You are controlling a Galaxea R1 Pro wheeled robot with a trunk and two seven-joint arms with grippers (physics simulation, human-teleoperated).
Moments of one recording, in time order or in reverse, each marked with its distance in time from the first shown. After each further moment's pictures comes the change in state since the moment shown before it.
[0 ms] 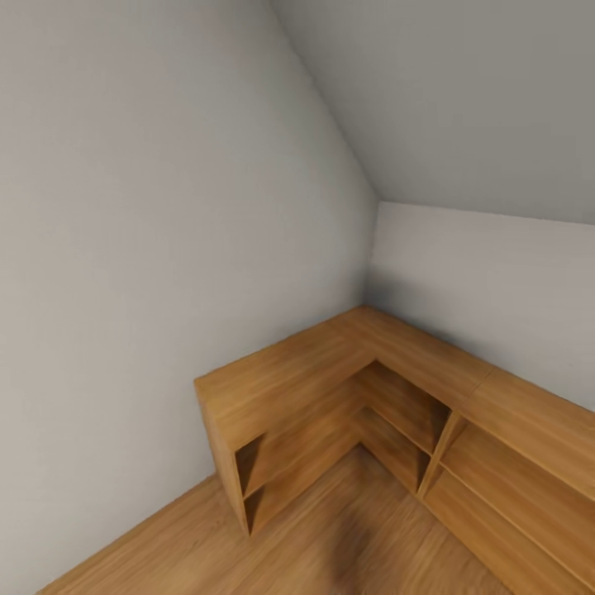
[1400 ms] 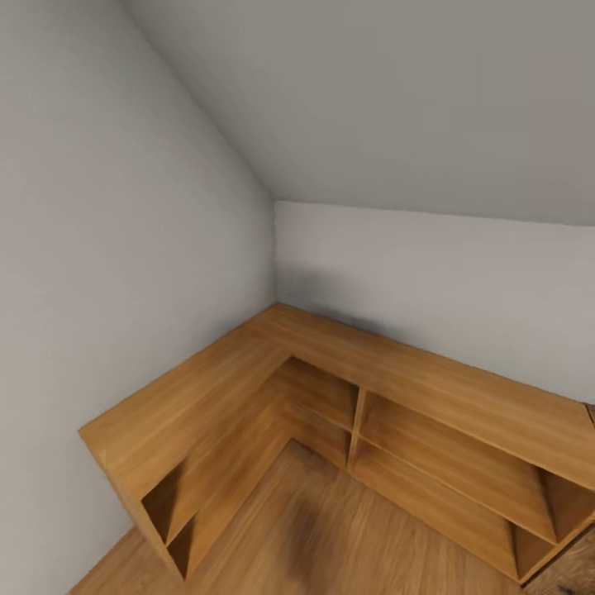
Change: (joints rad) left arm 0.000 -0.001 0.000 0.000 0.000 0.000 -0.001; right arm 0.000 0.045 -0.003 0.000 -0.002 0.000 0.000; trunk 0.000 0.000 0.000
